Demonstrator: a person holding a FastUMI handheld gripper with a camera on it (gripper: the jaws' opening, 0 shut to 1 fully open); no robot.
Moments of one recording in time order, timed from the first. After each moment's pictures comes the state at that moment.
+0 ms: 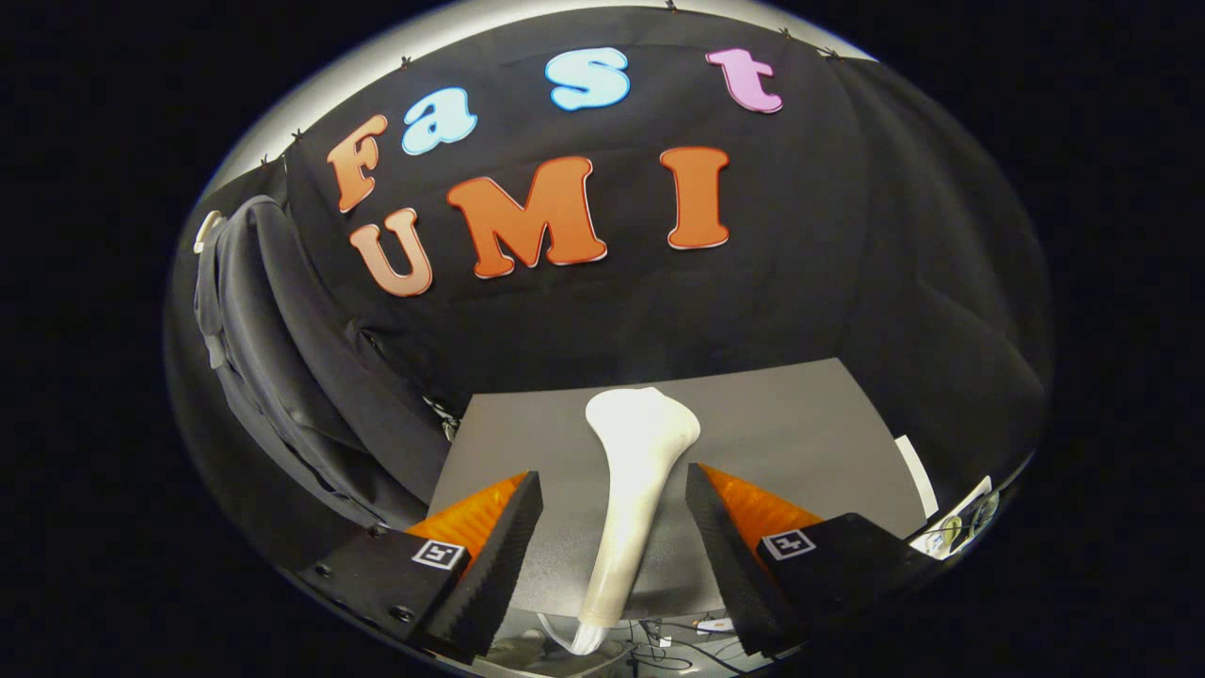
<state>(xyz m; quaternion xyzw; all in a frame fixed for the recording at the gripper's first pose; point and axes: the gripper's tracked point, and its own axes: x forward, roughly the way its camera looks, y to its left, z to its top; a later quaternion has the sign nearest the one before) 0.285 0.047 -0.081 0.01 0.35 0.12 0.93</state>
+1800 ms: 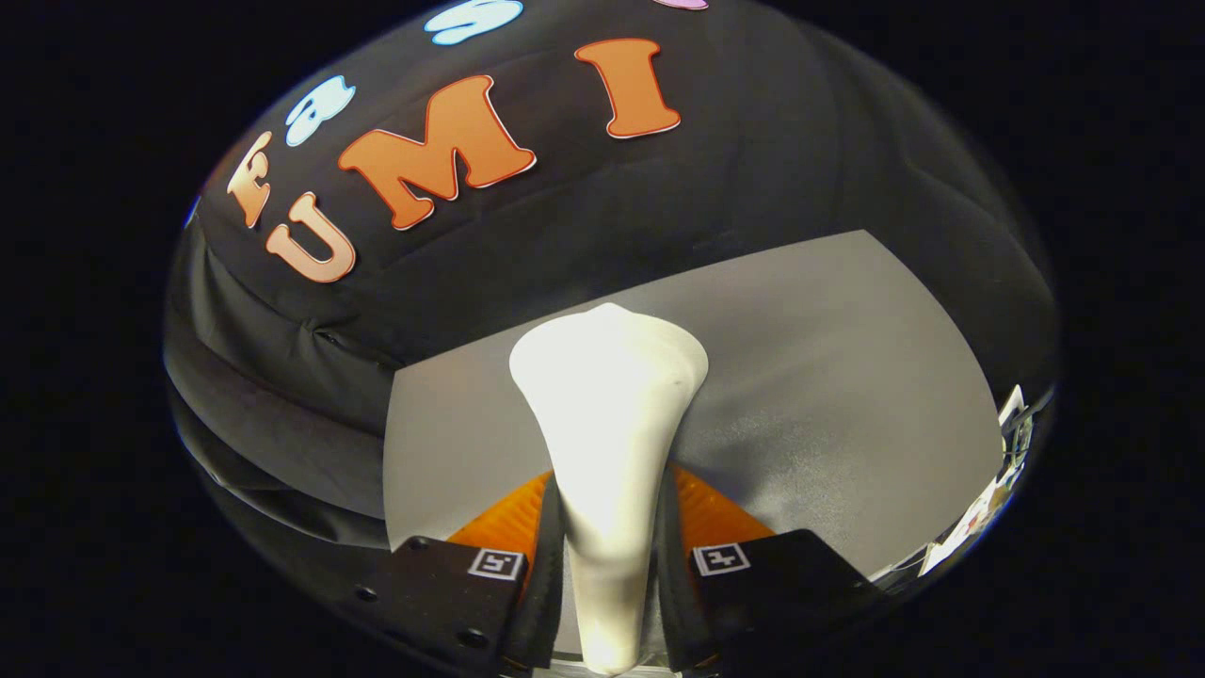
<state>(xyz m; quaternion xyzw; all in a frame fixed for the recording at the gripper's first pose) 0.325 0.027 -0.179 0.09 0.45 0.04 0.89</state>
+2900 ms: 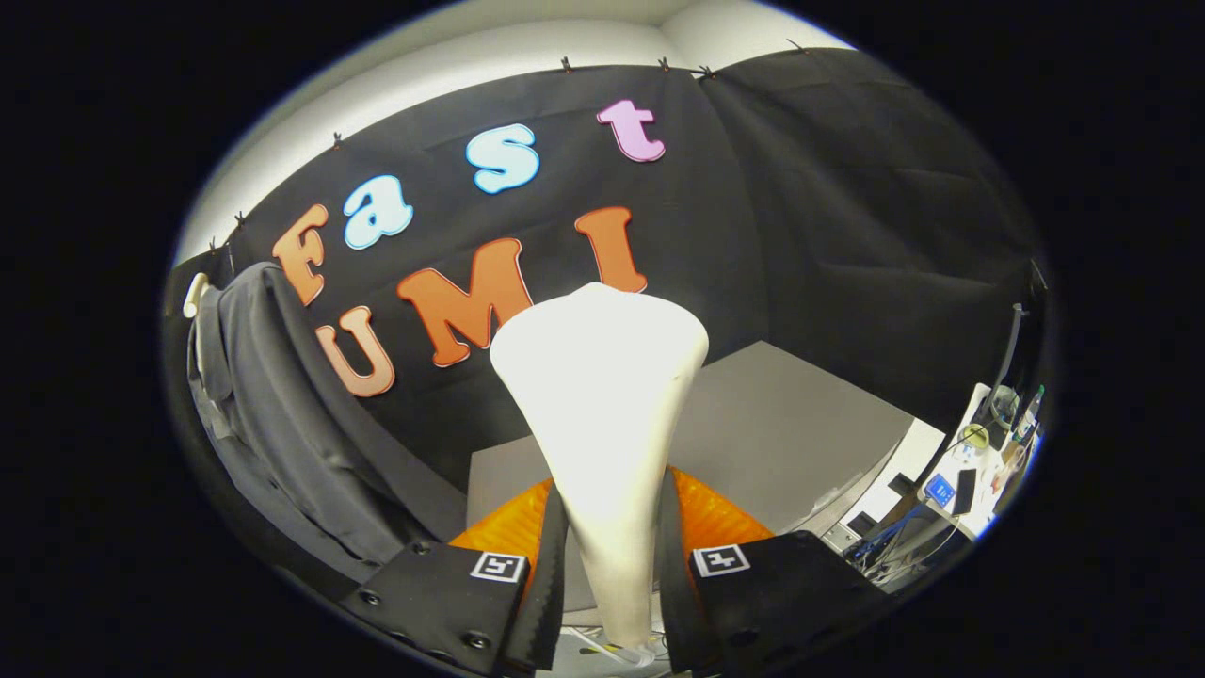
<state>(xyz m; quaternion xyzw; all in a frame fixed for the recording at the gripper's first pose) 0.179 0.063 -0.036 0.11 0.17 0.00 0.98</state>
